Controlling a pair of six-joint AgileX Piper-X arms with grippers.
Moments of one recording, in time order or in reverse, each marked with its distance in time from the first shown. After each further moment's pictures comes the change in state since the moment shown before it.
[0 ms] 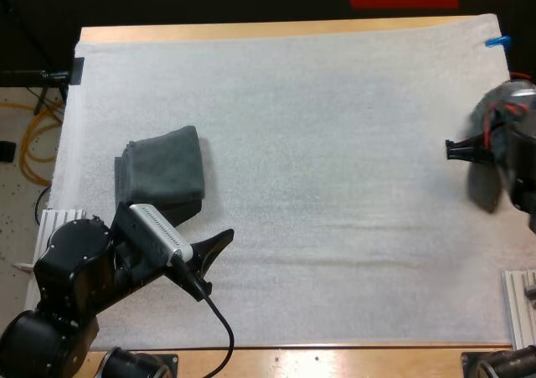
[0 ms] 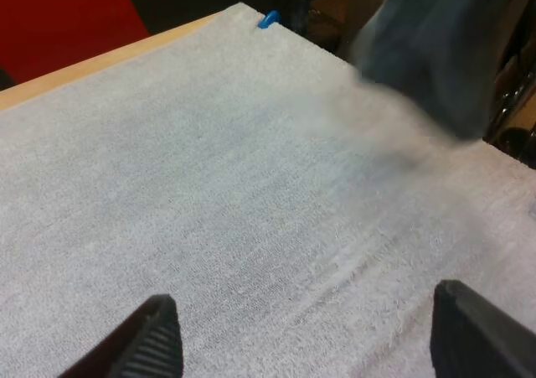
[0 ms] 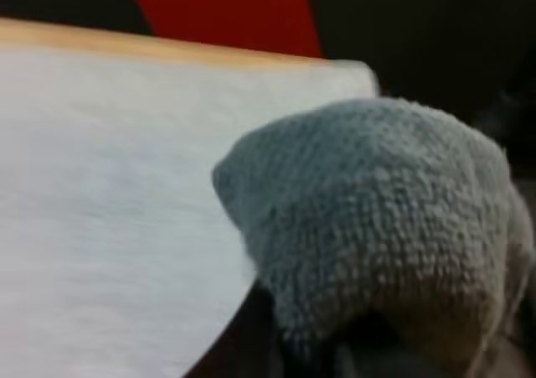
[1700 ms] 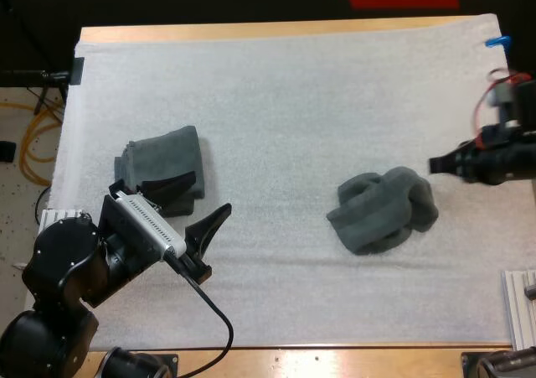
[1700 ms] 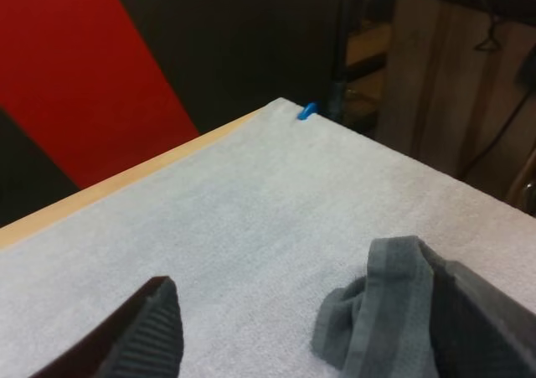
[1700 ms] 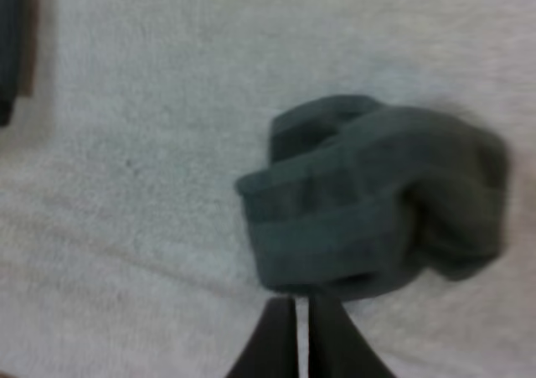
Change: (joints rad) left arm 0.000 0.000 0.000 -0.199 -0.039 0.001; right arm -0.062 0.281 -0.380 0.708 -0.619 0.110
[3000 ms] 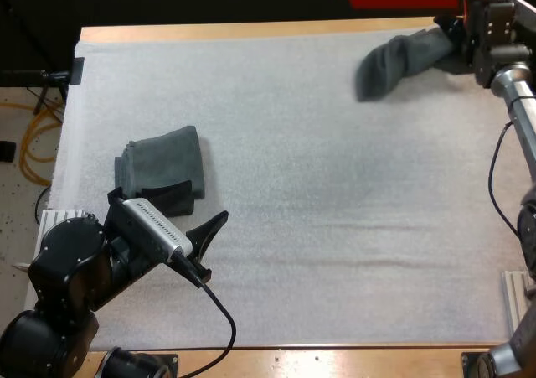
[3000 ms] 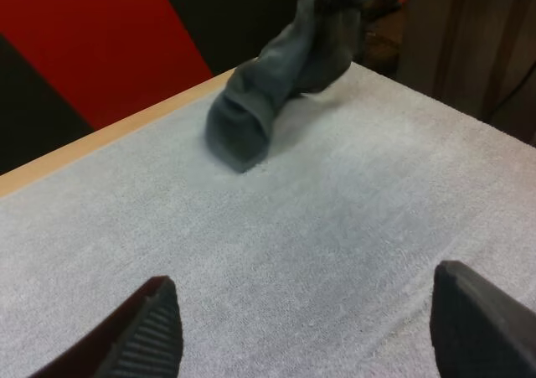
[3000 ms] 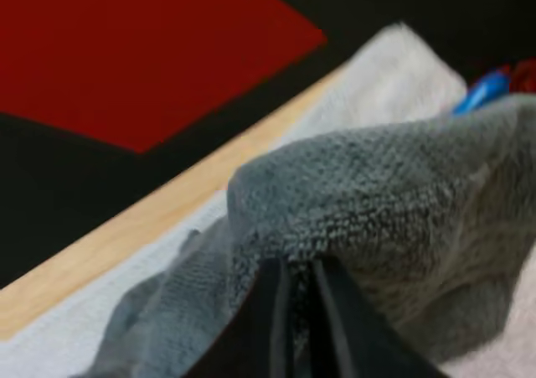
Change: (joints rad) left arm 0.000 0.000 0.000 0.102 -0.052 0.047; right arm -0.165 0.764 -0.233 -1.016 0.565 0.377
